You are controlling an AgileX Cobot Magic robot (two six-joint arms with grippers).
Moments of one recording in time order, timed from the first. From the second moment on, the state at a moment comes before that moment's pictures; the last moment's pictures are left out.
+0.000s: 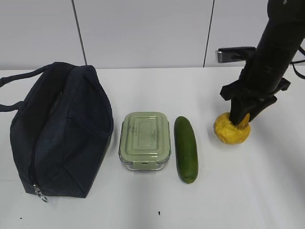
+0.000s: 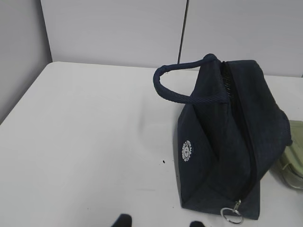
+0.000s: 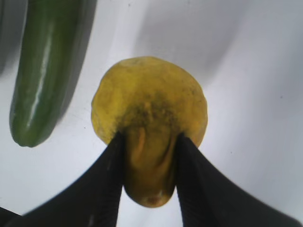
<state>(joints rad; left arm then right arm) 0.01 -0.02 -0.52 -0.03 1.11 0.02 0.14 1.93 -1.53 0.17 1.21 -0.25</state>
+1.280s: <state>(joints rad) 0.01 1.02 -0.67 -0.68 0.74 0.50 0.15 1.86 -1.87 0.81 1.24 -0.47</state>
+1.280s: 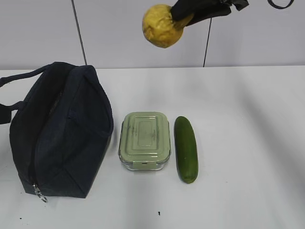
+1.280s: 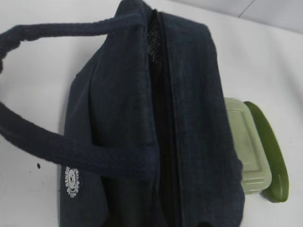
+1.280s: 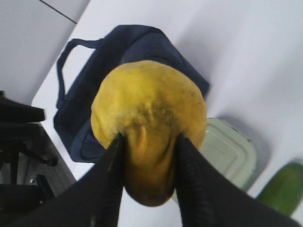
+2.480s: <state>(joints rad) 0.01 1.36 -0.78 -0.89 0.90 0.59 0.46 2.14 -1.87 1.22 0.99 -0.72</state>
